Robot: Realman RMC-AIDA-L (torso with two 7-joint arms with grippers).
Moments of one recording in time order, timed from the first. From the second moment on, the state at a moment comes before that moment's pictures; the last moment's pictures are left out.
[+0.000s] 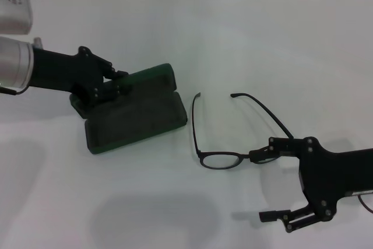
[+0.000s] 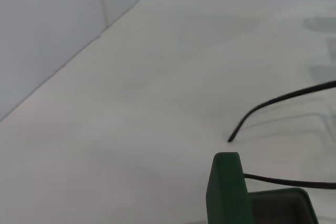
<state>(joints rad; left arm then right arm) -0.99 -2.09 2.85 -0.83 0.02 1.68 -0.98 0.51 1.92 -1.57 -0.45 -1.28 -1.67 0.79</state>
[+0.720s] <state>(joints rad) -1.12 -2.09 2.85 -0.55 -0.01 1.43 -0.88 0.47 1.91 -1.55 -0.45 -1.28 -1.67 0.78</state>
